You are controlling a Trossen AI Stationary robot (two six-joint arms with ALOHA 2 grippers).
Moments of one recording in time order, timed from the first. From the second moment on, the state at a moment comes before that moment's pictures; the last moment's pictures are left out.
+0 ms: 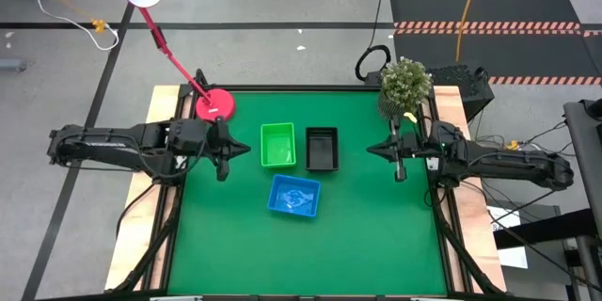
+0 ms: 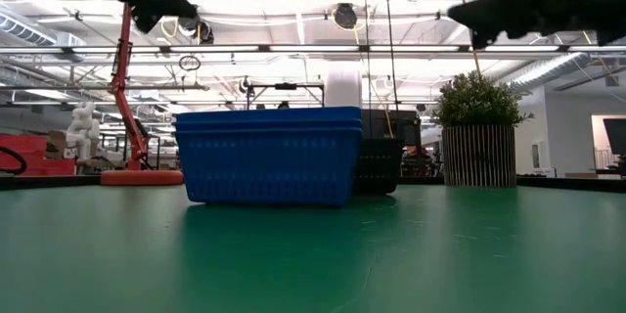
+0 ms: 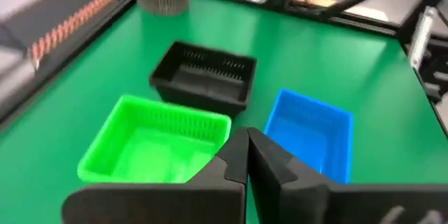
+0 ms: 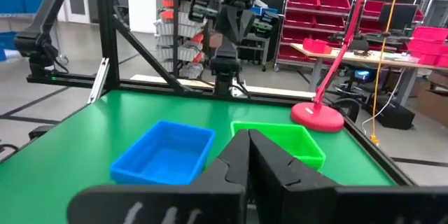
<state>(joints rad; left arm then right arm) 0.01 0.78 0.72 -0.40 -0.10 -0.20 -0.25 0.51 0.23 0.27 -0.29 -0.09</state>
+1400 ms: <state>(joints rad) 0.01 0.78 0.72 -0.42 -0.16 -0.32 -0.09 0.00 0.02 0.19 -0.12 -0.07</state>
